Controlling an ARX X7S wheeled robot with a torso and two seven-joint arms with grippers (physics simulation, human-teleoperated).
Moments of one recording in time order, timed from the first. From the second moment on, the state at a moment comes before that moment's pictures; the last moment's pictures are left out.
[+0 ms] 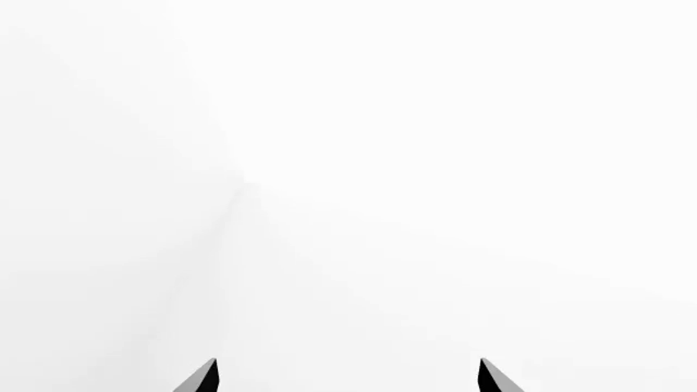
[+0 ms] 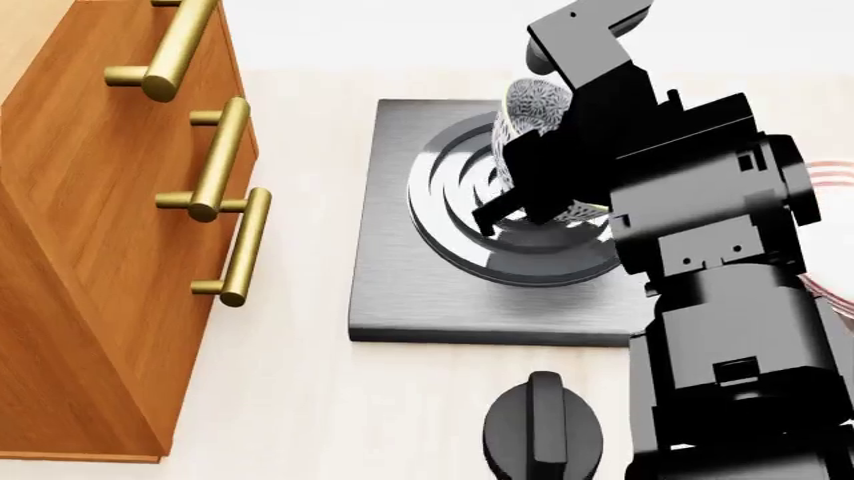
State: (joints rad) left arm -0.49 -0.55 -0.14 0.88 -0.70 -0.17 -0.67; right arm 1.55 0.13 -0.46 1.31 0.00 0.51 -0.73
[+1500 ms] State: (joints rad) left arm -0.48 -0.55 -0.13 0.87 -0.70 -0.14 -0.68; right arm 1.55 0.11 -0.38 1.31 0.01 0.45 -0.75
